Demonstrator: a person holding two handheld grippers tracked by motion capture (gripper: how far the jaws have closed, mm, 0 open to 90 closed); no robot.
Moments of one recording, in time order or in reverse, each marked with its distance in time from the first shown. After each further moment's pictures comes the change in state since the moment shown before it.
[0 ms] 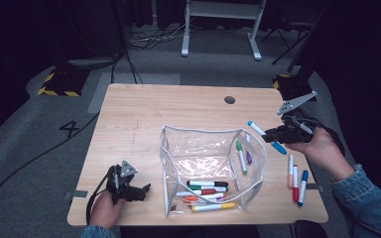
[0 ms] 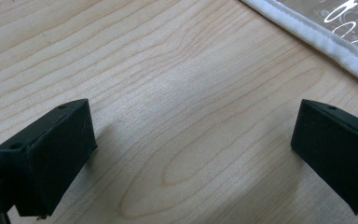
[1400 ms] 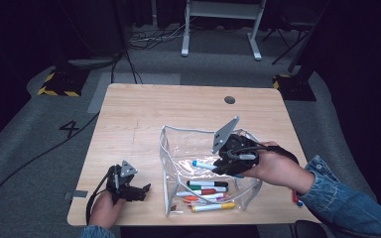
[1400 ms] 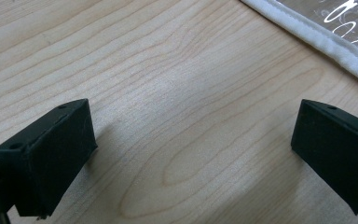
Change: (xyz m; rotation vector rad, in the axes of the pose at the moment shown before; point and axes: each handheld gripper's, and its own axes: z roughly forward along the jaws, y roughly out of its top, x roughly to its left) left arm 0.000 0.000 0.000 0.000 0.000 0.000; right arm 0.146 0.072 0.052 0.197 0.185 -0.391
